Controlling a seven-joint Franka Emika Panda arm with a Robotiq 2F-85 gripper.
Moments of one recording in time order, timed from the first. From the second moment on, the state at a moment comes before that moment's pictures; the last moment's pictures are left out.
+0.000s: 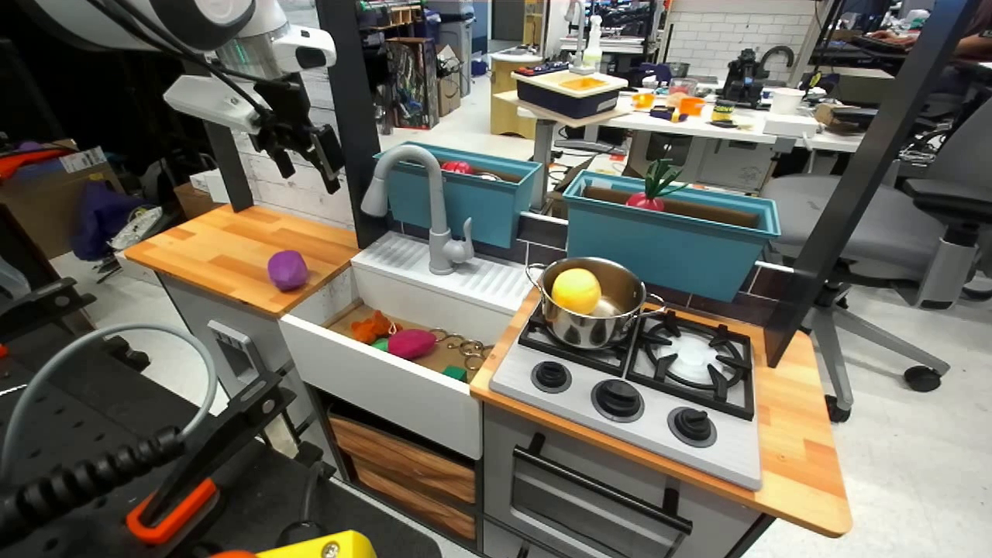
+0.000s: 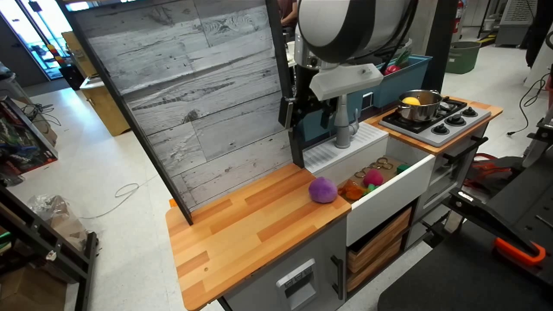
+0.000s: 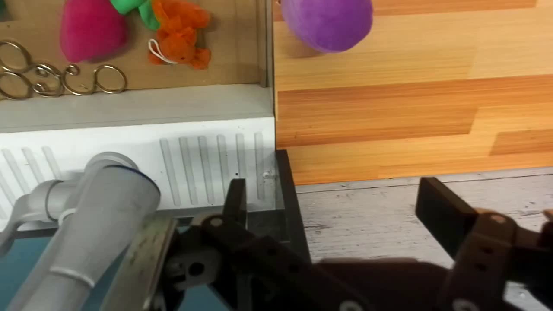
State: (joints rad) arm 0.19 0.78 0.06 -1.82 -0.06 2.83 0.26
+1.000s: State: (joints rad) arm 0.14 0.74 0.17 -1.83 0.02 2.54 0.13
